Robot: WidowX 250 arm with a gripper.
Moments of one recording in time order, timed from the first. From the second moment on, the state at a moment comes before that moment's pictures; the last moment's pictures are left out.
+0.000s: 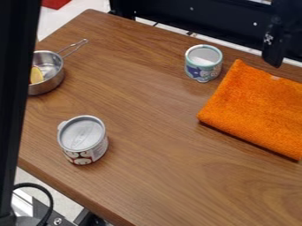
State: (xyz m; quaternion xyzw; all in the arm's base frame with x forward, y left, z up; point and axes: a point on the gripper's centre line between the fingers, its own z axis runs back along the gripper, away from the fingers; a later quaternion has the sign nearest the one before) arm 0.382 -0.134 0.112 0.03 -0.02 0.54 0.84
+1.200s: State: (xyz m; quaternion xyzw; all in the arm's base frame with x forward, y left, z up) arm 0.308 -0.006 0.100 0.10 -0.05 0.27 0.96
